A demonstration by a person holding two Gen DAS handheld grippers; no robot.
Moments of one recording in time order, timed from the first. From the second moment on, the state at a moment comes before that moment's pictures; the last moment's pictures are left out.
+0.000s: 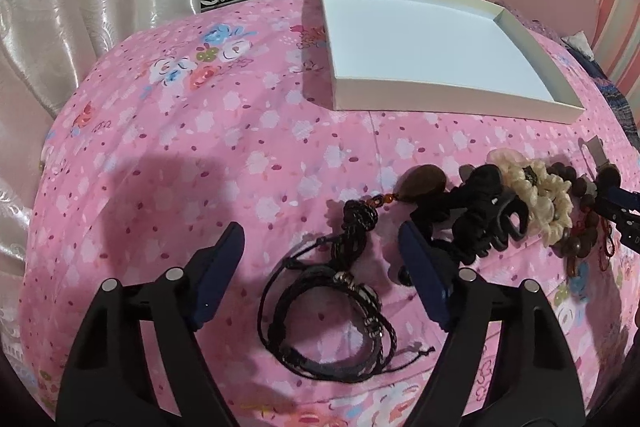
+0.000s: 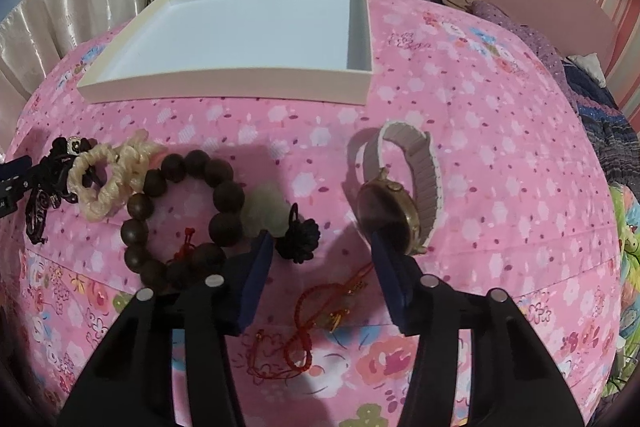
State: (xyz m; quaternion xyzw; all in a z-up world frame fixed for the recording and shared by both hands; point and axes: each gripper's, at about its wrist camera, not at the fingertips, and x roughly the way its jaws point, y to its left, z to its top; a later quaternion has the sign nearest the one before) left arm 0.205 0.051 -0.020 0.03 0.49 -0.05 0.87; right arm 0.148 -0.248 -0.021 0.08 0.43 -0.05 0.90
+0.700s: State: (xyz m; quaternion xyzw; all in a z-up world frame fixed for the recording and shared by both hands) left arm 0.226 0.026 -0.035 0.05 0.50 -0.08 0.86; right arm 0.163 -0.250 -0.022 0.10 0.43 0.00 0.90
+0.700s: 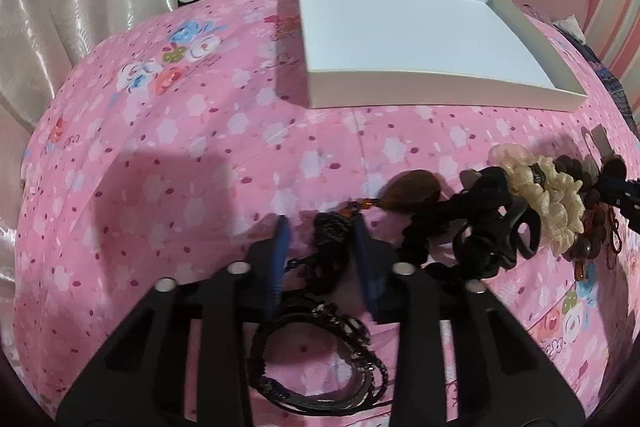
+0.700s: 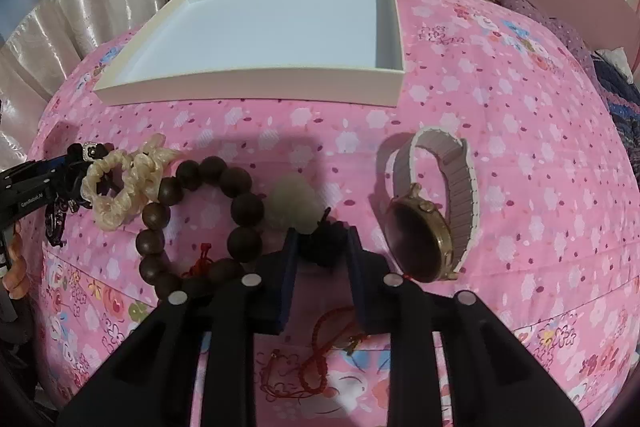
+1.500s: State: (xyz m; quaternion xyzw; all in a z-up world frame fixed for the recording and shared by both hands) left arm 0.273 0.012 0.069 0.02 0.42 -0.11 0.90; right arm 0.217 -0.294 0.092 0.10 0.31 -0.03 0.94
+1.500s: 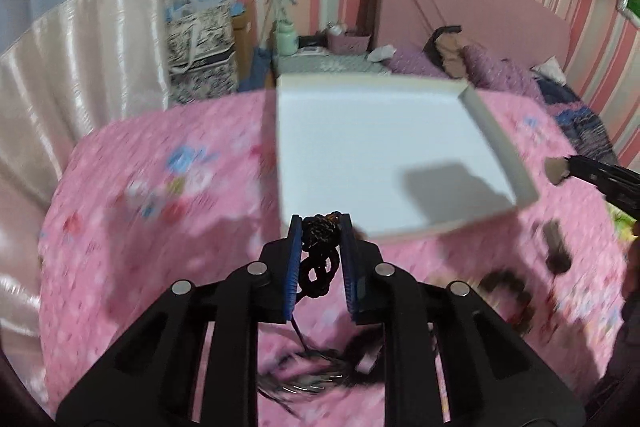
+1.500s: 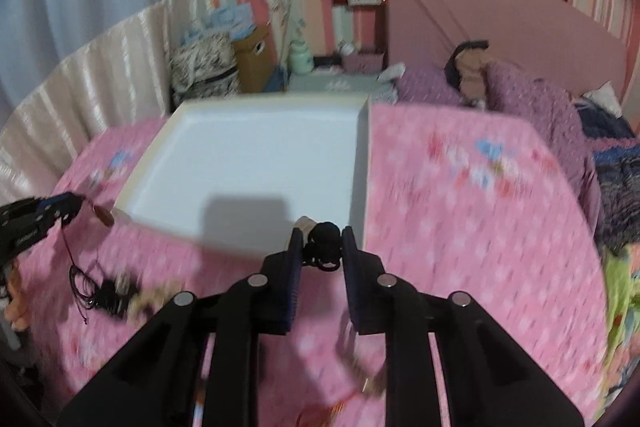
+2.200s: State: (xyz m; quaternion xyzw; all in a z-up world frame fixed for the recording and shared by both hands) left arm 0.371 -0.009 0.046 0.00 0.45 -0.13 0.88; right arm 0.326 -0.293 0.075 0.11 0.32 -0.04 0.94
